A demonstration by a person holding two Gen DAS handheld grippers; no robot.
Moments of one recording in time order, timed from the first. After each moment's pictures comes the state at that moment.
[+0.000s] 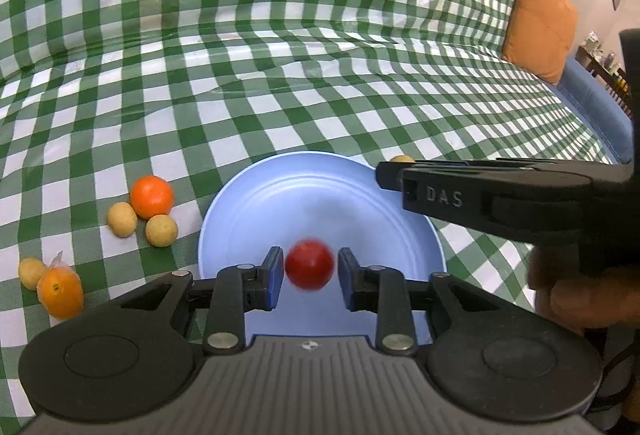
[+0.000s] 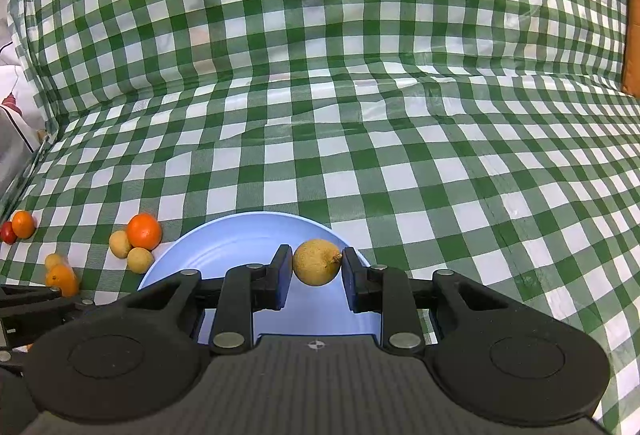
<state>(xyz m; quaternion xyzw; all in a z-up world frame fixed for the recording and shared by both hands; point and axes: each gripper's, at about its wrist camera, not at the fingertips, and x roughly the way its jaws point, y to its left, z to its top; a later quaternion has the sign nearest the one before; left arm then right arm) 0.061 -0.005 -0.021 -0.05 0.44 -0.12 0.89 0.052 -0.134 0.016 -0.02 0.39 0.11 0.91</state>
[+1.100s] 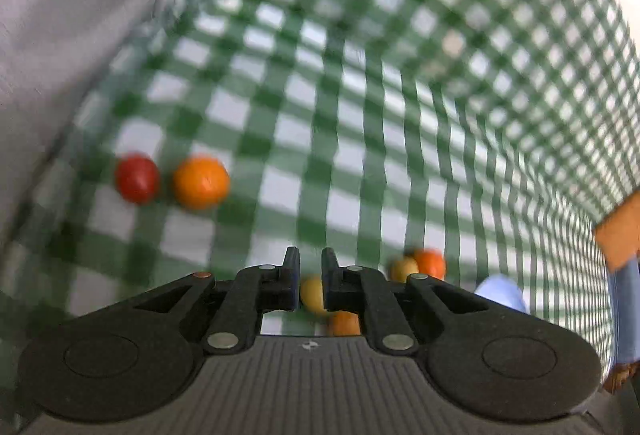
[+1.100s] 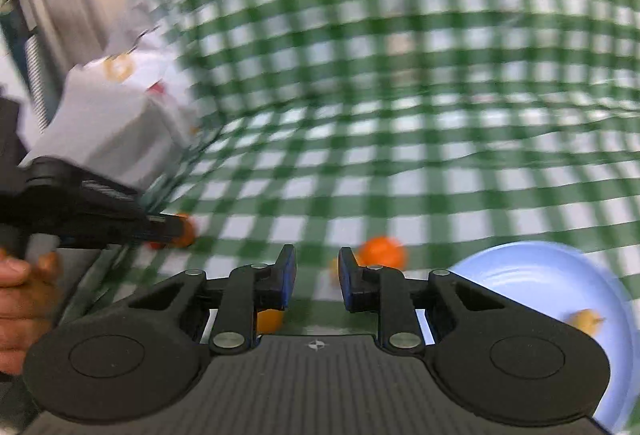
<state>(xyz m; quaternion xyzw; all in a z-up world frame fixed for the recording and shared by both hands) 0.060 0.247 -0.011 -0.28 0.46 0.07 0.84 0.028 0.013 0.003 0.01 0.37 0.32 0.87</state>
